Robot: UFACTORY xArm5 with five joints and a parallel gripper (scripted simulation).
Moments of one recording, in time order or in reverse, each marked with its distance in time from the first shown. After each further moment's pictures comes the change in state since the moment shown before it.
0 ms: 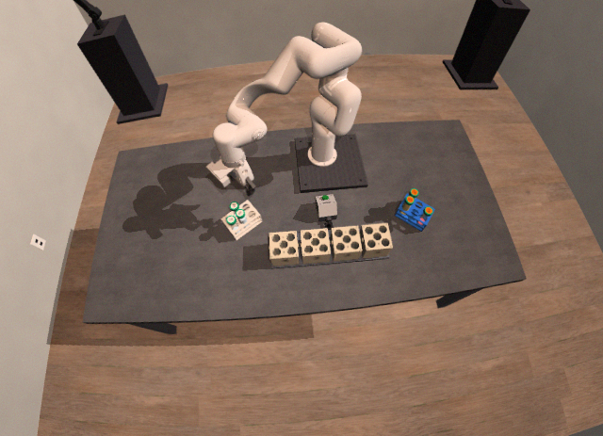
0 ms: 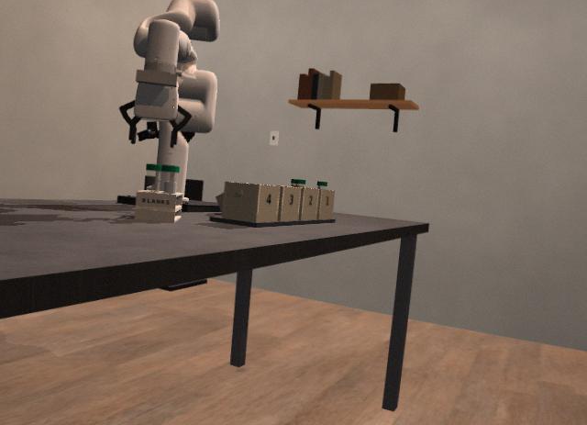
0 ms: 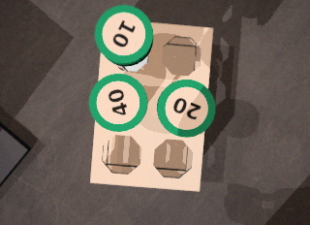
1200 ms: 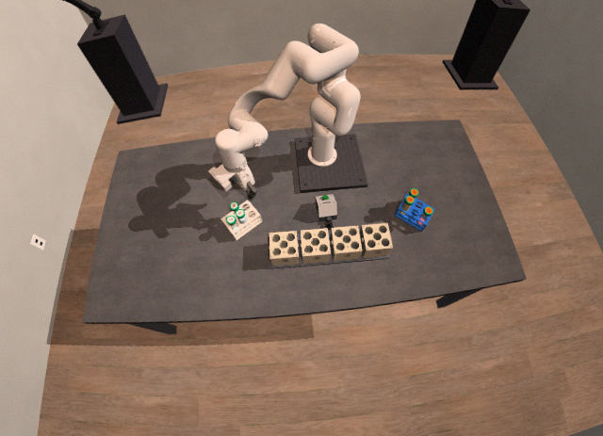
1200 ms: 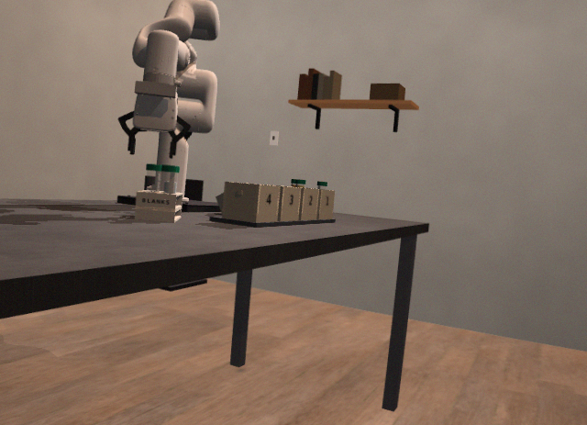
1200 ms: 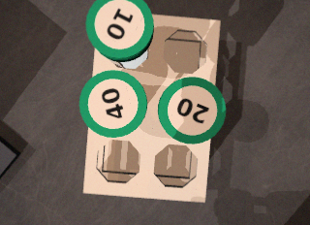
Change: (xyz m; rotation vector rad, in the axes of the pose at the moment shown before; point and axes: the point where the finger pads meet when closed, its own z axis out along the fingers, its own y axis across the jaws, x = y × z) arm 0.001 0.000 0.026 0.000 0.001 0.000
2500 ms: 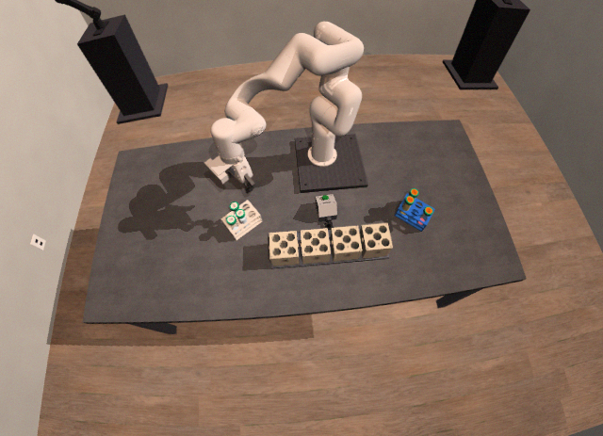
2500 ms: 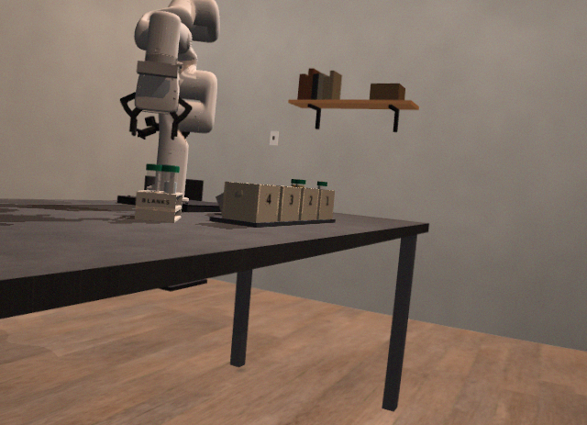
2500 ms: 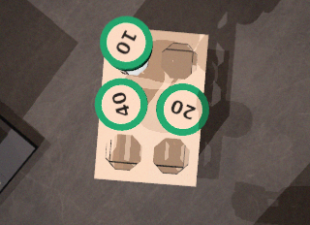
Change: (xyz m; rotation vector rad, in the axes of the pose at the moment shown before) arm 0.000 0.000 -0.045 0.000 0.001 0.000
